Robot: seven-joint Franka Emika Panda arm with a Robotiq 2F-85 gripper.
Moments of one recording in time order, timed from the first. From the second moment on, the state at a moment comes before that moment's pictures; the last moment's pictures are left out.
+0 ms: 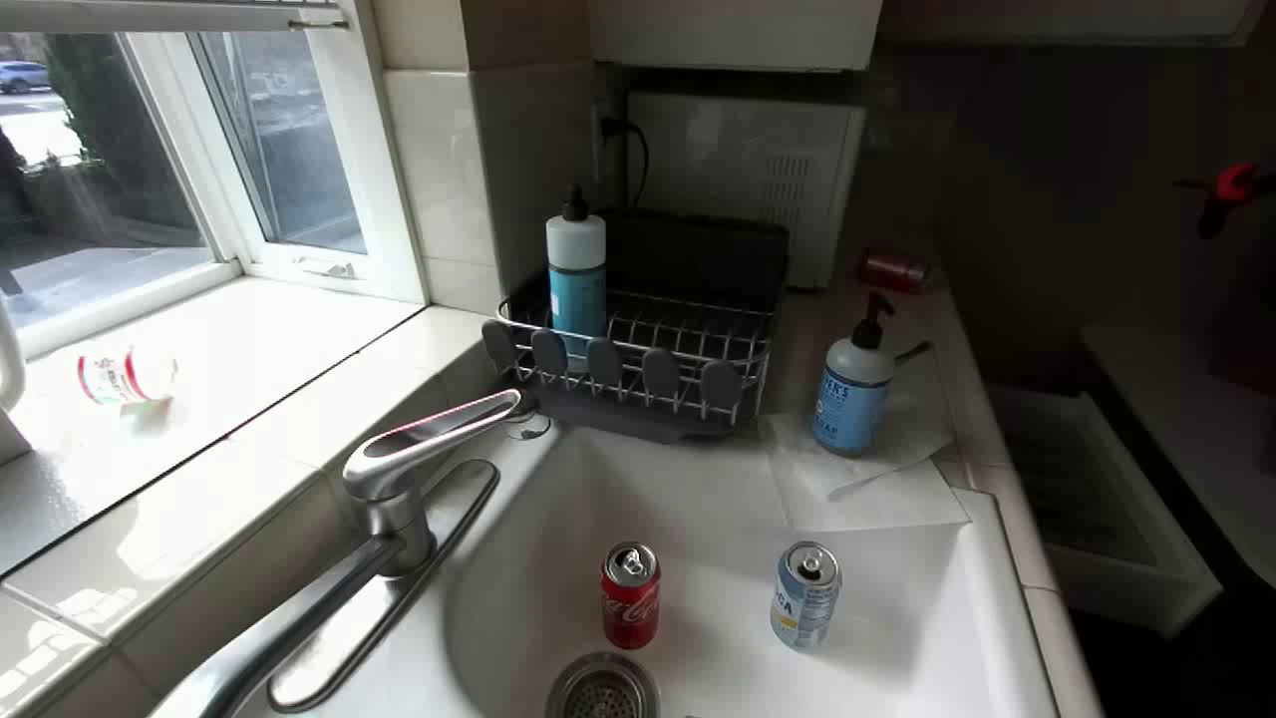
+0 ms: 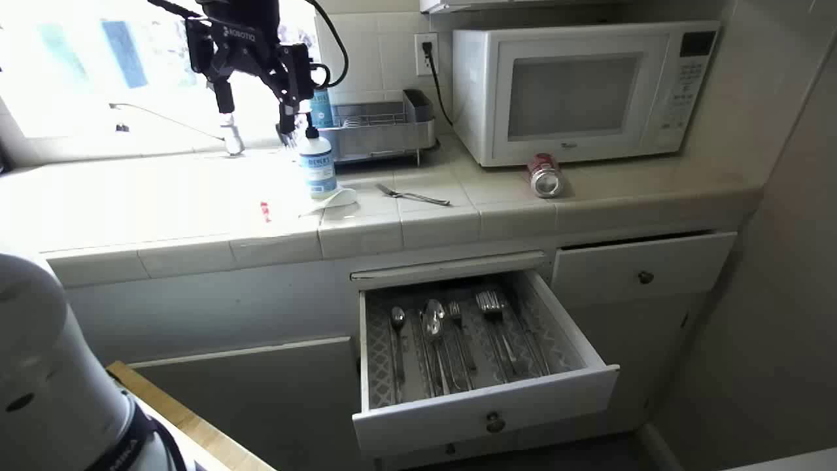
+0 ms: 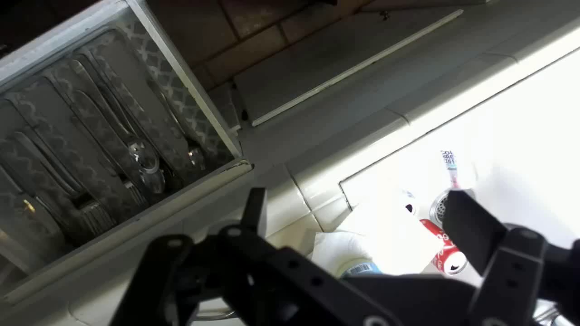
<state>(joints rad) 0.04 -0.86 -0.18 -2.54 0.08 1.69 -0.26</state>
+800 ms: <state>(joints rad) 0.04 -0.86 -0.17 -2.54 0.08 1.69 -0.26</state>
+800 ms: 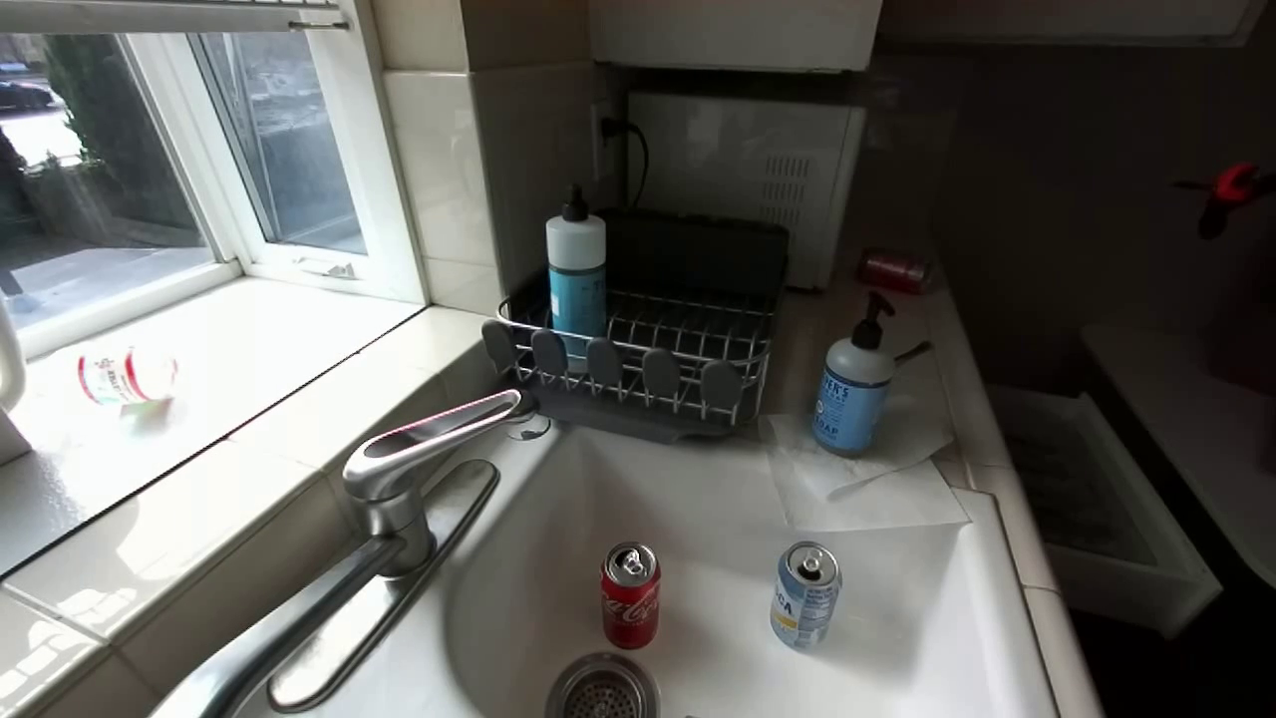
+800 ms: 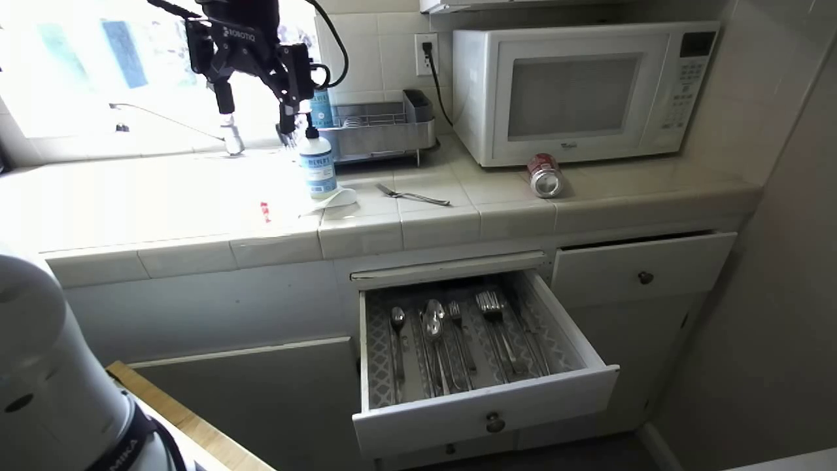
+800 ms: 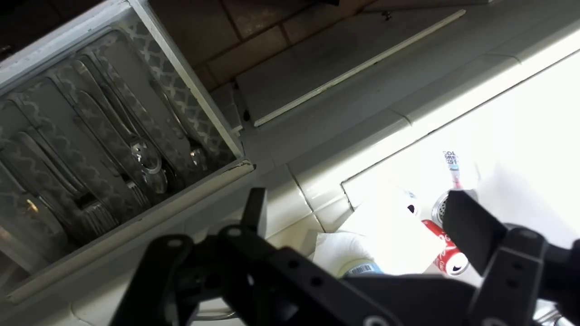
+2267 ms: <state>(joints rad) -0.15 -0.33 -0.37 -2.54 -0.28 2.32 -0.82</state>
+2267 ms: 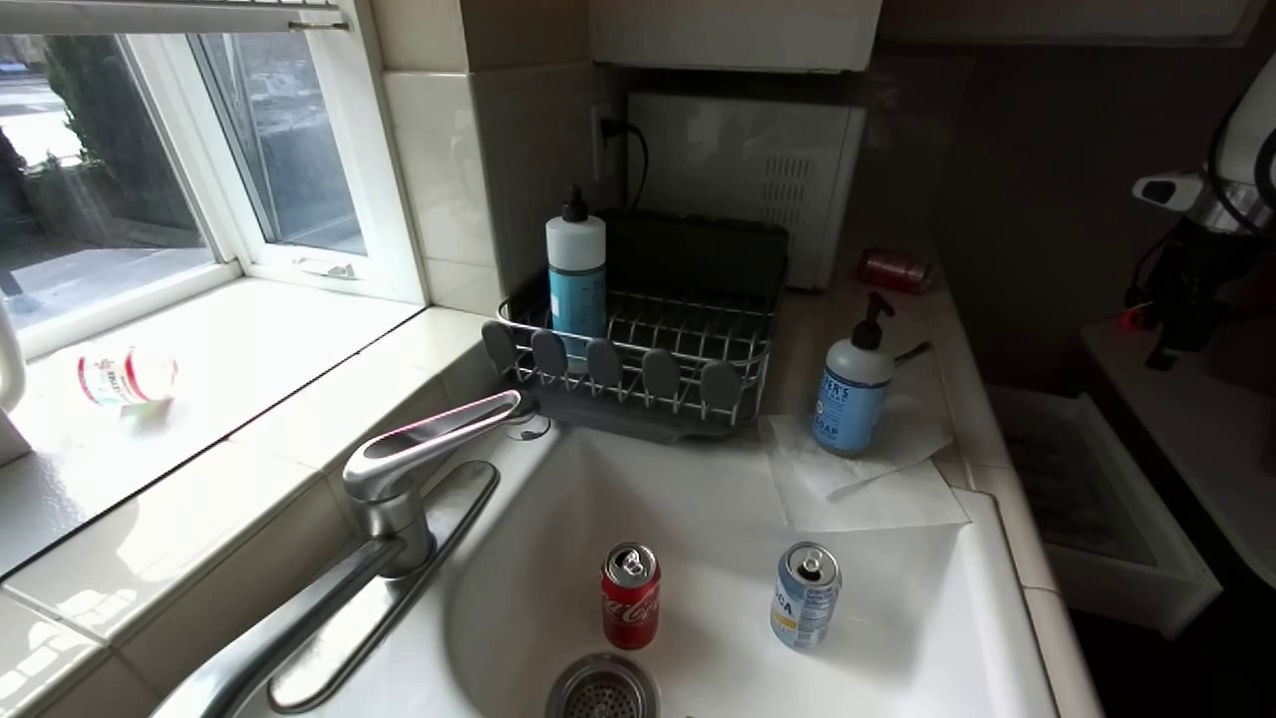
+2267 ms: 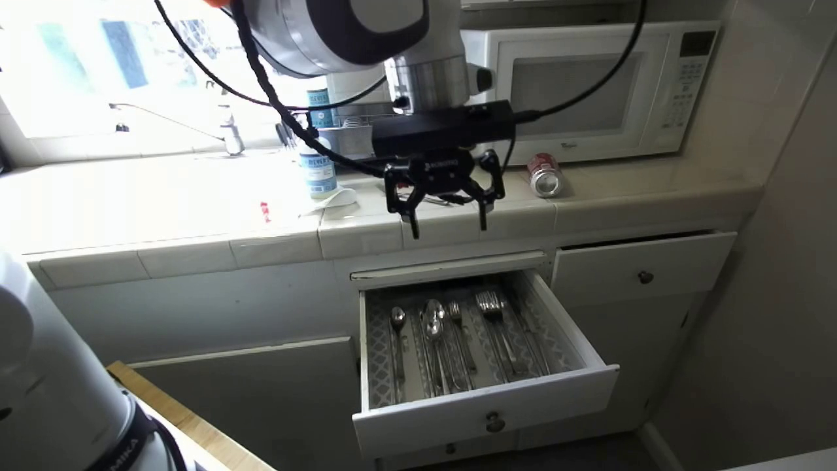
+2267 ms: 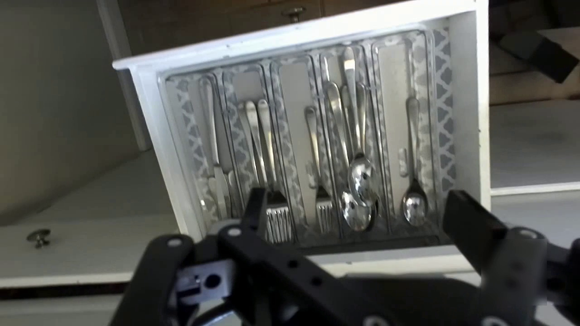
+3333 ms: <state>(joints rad) -0.36 0.16 -0.45 -2.42 -0.23 2.61 -0.97</state>
